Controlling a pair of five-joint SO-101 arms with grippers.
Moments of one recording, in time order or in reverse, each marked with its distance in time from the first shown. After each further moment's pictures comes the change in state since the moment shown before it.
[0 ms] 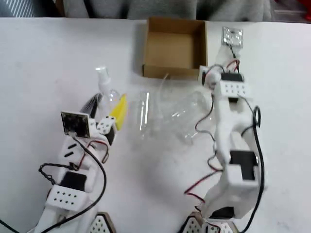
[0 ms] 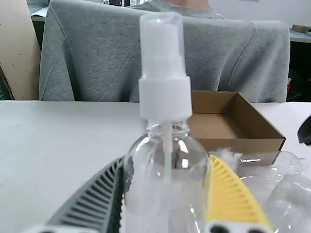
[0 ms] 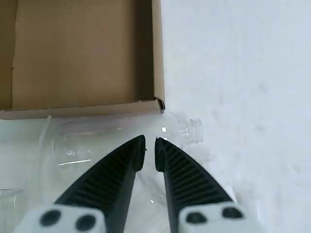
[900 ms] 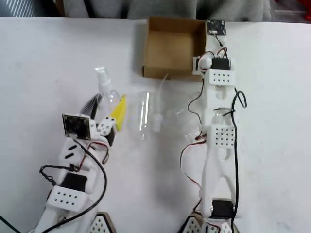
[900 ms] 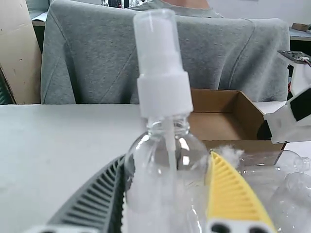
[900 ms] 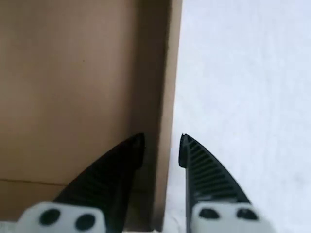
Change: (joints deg) left arm 0.0 0.0 1.3 -2.7 -0.3; right arm -0.4 61.8 -84.1 22.5 7.6
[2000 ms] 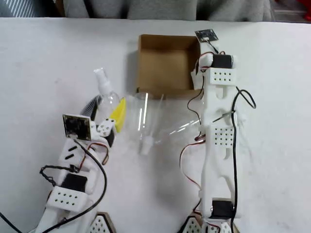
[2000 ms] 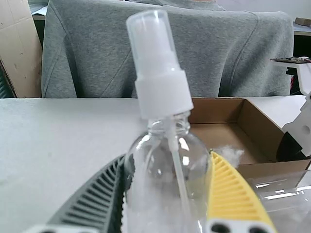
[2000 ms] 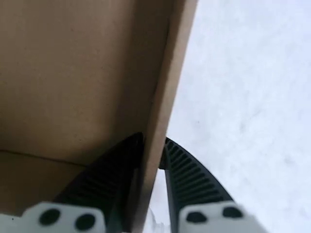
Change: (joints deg) left arm -0.2 0.0 1.1 0.0 0.0; right arm -0.4 0.0 -9.4 28.6 11.1
